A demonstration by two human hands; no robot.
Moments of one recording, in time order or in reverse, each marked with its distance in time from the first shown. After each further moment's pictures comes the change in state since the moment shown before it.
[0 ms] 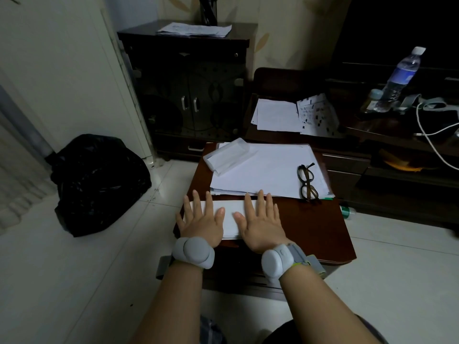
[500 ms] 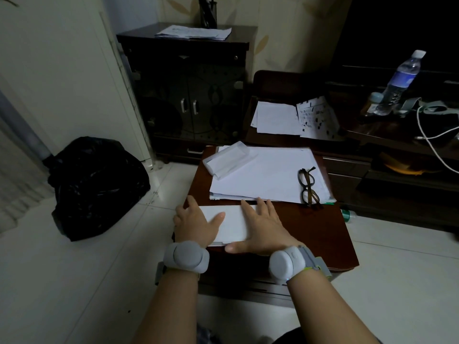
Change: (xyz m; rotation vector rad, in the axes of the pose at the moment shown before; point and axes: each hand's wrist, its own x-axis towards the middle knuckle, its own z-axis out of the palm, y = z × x) left_hand 0.004 -0.003 -0.017 -0.355 0.107 -0.129; right_hand -0.003 0.006 -0.028 0.094 -0.154 -0.090
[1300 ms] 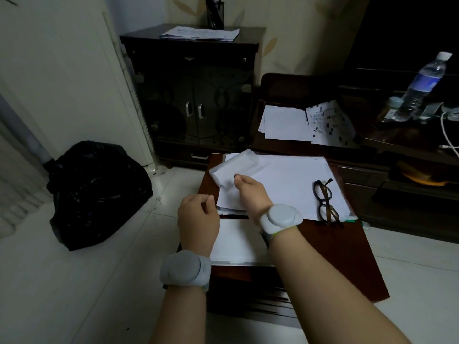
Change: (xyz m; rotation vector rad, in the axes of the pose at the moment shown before) left_hand 0.036 0.013 -0.007 -0.356 0.450 0.244; right_hand 0.102 -0.048 -0.033 1.075 0.280 0.091
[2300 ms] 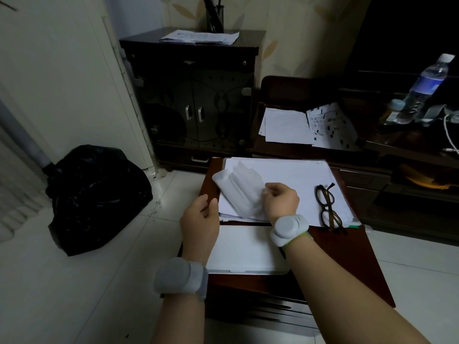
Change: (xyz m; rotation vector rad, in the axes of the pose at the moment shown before) left_hand 0.003 0.009 0.002 -0.276 -0.102 -0.164; right_hand 0.024 0.033 -0.041 -0.163 0.470 -0.128
